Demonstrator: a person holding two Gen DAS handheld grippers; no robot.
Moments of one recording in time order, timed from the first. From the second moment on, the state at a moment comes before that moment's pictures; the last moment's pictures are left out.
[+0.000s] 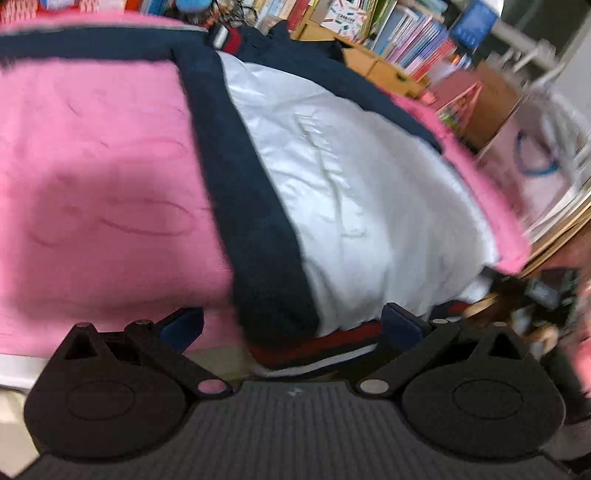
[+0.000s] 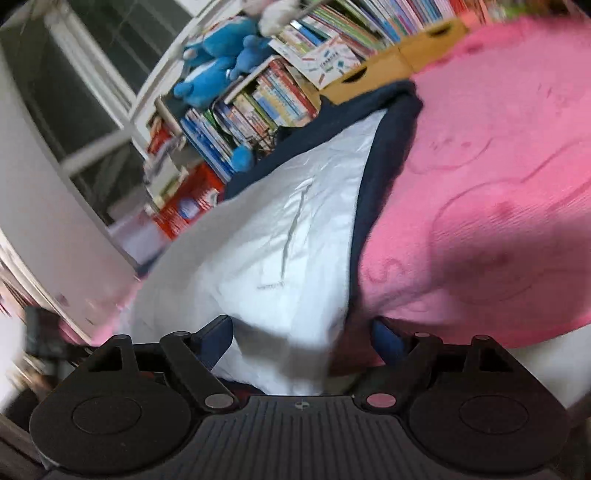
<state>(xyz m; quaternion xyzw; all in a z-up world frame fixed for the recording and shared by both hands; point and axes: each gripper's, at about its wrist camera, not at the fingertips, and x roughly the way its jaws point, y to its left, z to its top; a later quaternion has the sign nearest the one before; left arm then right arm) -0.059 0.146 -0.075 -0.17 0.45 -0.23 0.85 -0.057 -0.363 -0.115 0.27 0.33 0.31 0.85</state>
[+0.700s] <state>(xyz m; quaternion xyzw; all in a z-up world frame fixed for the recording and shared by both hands) -0.035 0.122 -0.013 -0.27 0.41 -0.39 0.78 -0.121 -0.297 -0.039 0.12 0.23 0.29 0.92</state>
